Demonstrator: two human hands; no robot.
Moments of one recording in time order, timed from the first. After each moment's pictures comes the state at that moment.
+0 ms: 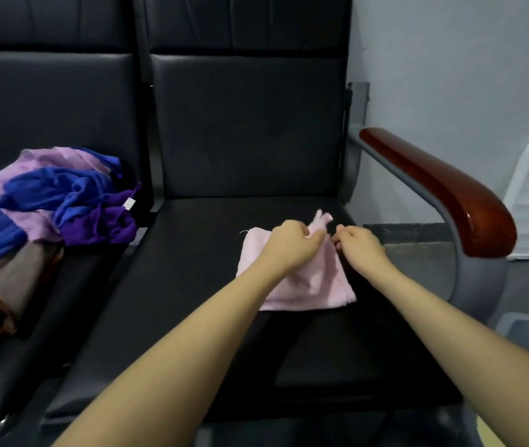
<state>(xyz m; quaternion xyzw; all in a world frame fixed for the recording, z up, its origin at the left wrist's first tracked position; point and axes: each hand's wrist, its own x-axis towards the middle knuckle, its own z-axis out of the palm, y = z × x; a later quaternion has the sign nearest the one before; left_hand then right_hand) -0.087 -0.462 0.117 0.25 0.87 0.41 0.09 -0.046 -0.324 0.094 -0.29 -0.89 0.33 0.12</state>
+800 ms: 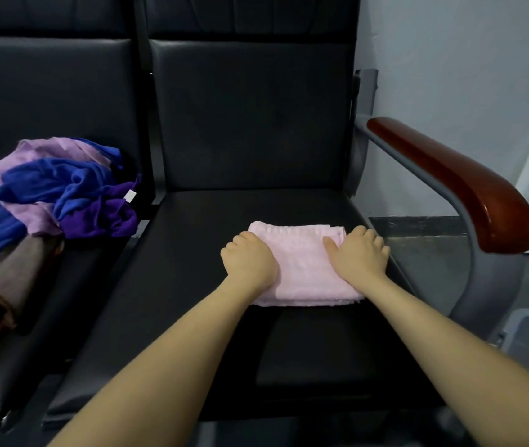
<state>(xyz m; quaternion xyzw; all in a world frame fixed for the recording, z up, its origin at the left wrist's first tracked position) -0.117 -0.492 0.063 0.12 0.99 0.05 -0.02 -0.052 -0.339 0.065 -0.36 -0.92 0.09 0.12</state>
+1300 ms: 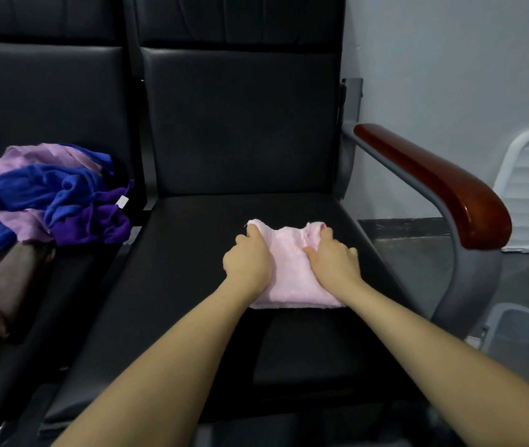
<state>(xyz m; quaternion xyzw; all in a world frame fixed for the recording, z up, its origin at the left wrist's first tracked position) -0.113 -0.493 0.069 0.17 0.98 0.13 -0.05 -0.050 -0.366 0.068 -0.26 -0.95 0.15 0.13</state>
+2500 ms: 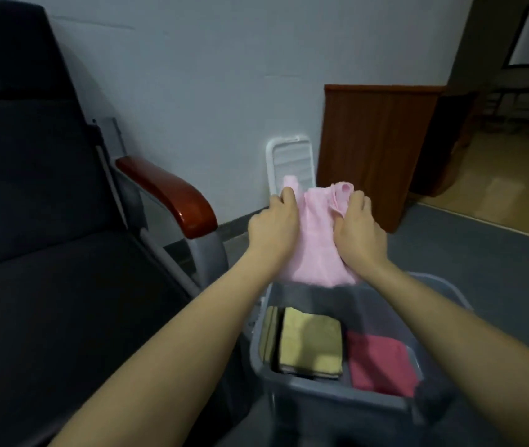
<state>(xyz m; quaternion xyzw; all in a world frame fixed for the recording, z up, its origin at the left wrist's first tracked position) 0.163 -0.258 0.169 0.57 0.77 0.20 -0.19 0.281 -0.189 0.148 -0.49 -0.77 0.01 0.40</state>
